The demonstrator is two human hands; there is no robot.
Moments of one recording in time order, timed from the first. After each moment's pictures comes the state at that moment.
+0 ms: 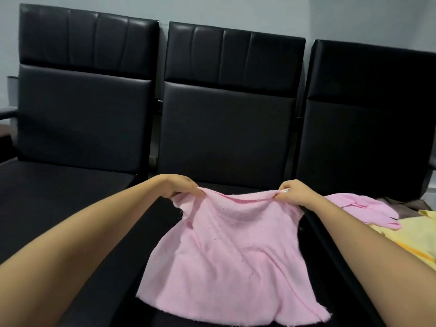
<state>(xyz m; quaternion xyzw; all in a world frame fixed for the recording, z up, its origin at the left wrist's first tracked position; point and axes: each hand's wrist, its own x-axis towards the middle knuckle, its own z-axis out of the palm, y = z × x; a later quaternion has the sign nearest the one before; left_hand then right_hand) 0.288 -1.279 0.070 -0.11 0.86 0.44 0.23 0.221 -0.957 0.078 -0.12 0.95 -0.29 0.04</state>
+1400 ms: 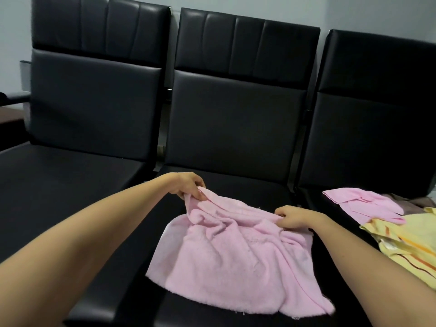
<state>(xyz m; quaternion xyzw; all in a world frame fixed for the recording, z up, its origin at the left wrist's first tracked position) 0.301 -1.274 0.045 -0.10 0.90 0.39 0.17 0.239 -0.953 0.018 -0.20 0.95 -0.07 0.23</state>
